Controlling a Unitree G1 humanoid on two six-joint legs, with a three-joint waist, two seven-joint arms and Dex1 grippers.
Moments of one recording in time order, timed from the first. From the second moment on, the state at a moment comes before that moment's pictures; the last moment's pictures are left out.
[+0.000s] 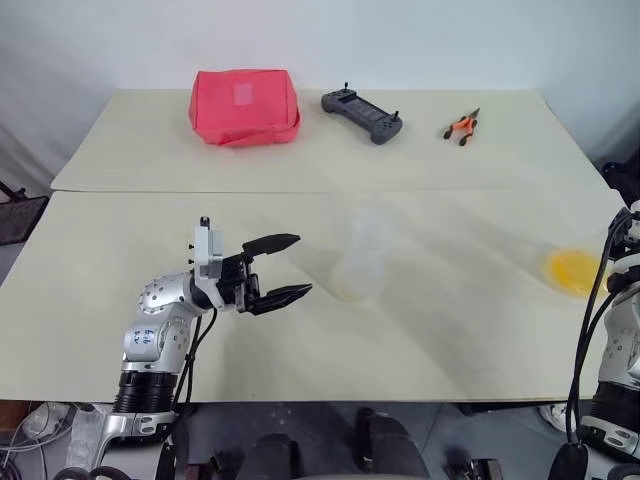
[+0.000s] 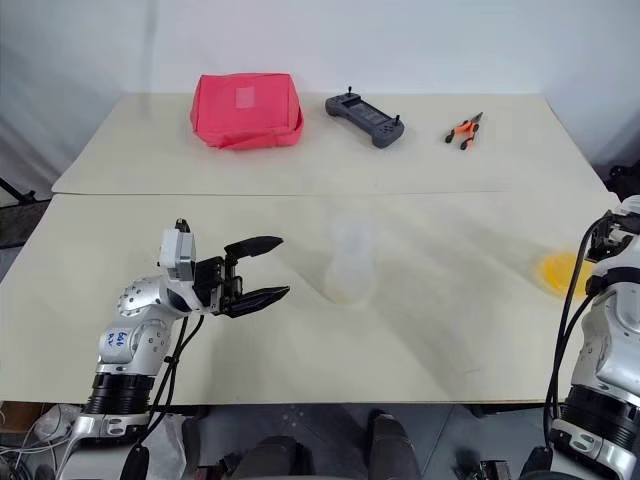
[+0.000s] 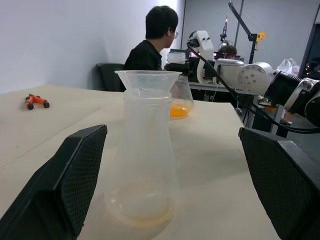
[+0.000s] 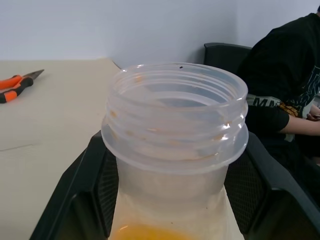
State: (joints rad) left arm -0.38 0.37 0.10 0.04 -0.56 0.12 -1.20; right arm -0.33 -0.51 -0.63 0.02 0.25 0.29 0.01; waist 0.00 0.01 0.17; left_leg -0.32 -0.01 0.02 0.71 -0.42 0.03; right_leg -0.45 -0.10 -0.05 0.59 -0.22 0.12
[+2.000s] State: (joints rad) left arm -0.55 0.34 0.10 0.29 -0.56 0.03 -1.34; right arm -0.50 -0.83 0.08 -0.38 -0.45 -0.19 0.43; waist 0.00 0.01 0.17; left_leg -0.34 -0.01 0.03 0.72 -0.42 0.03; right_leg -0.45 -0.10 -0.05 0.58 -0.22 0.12
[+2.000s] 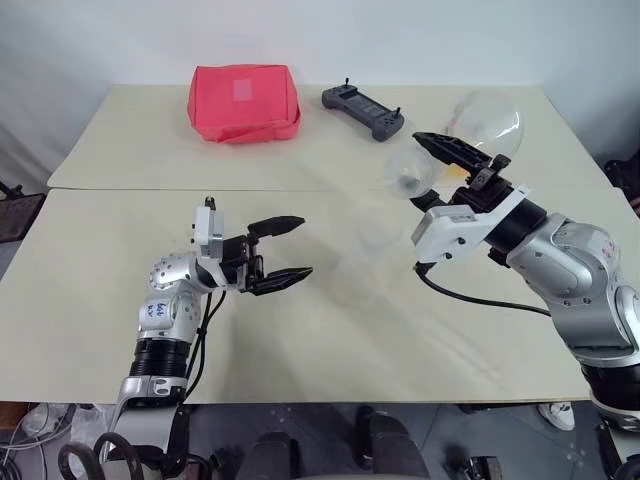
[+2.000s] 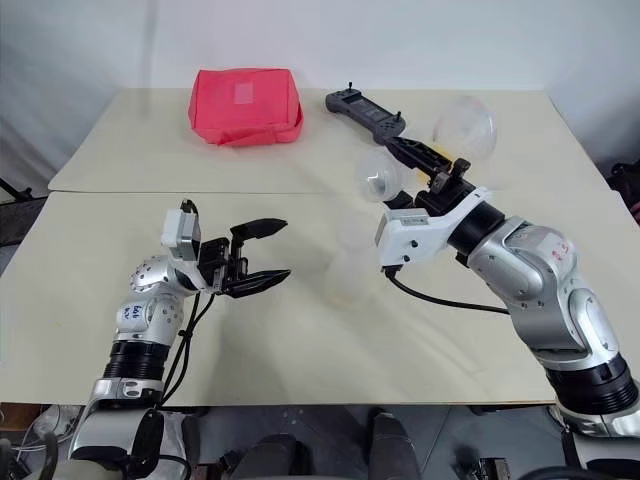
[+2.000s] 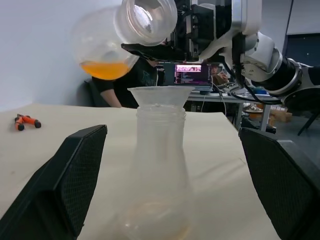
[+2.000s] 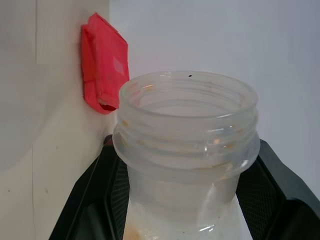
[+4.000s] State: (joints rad) left arm -0.55 0.34 0.09 0.28 -0.56 0.04 -1.37; right arm -0.66 -0.82 0.11 -0.07 -0.86 -0.66 0.19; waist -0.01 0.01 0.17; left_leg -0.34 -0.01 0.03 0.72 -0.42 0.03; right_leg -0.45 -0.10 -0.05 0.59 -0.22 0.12
